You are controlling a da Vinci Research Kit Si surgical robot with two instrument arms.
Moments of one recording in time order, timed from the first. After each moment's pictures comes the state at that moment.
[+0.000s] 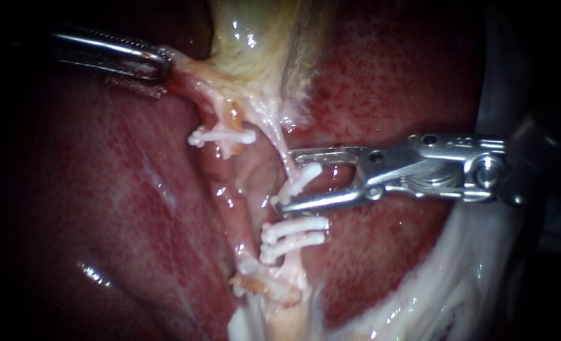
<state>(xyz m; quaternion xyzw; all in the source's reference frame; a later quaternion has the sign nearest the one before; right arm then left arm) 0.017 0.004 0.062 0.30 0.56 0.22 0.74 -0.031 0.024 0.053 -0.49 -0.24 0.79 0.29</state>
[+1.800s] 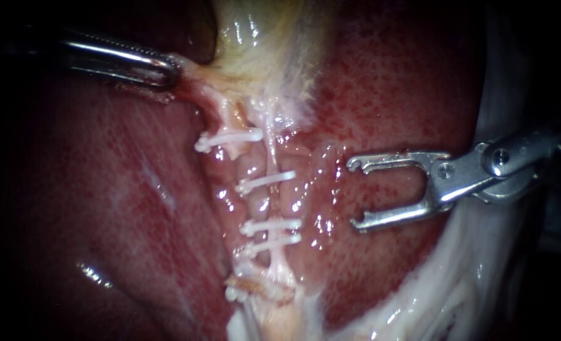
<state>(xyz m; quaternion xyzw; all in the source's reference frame) 0.005 0.003 0.059 0.20 0.56 0.07 0.80 -0.033 0.022 0.057 -0.49 -0.24 0.79 0.28</state>
